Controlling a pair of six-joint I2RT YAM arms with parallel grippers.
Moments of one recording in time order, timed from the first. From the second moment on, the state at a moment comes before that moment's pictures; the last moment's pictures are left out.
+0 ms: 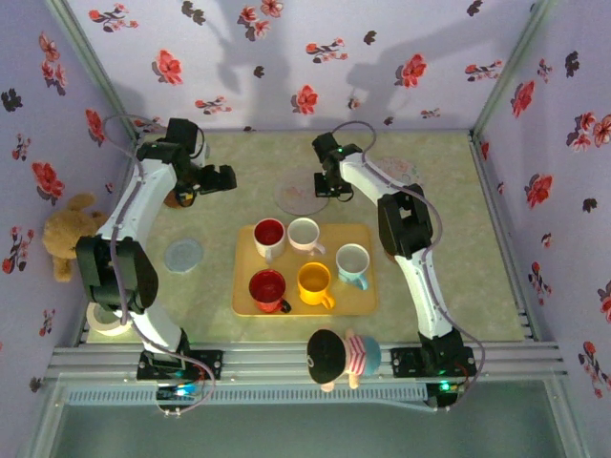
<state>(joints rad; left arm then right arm) -0.16 1.69 1.59 -1.03 0.11 -0.28 0.48 2.46 2.13 -0.92 0.03 0.37</state>
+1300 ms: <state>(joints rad) -0.15 1.71 1.68 -1.12 0.10 -0.28 0.44 2.40 2.14 -0.97 0.03 0.29</state>
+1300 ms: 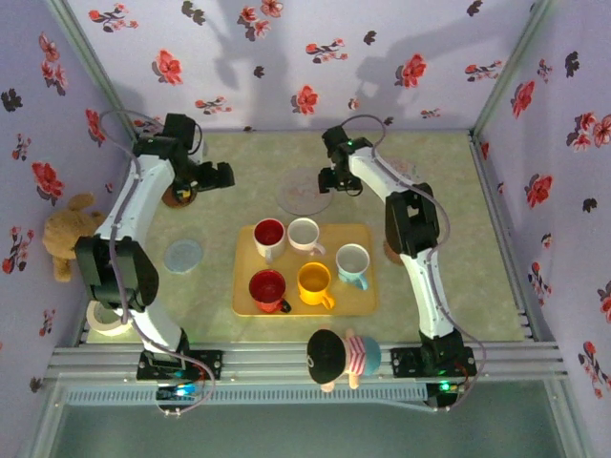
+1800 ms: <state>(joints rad) -0.02 1.55 1.66 -1.24 0.06 -0.27 0.46 1.85 1.75 -0.81 -0.02 0.22</state>
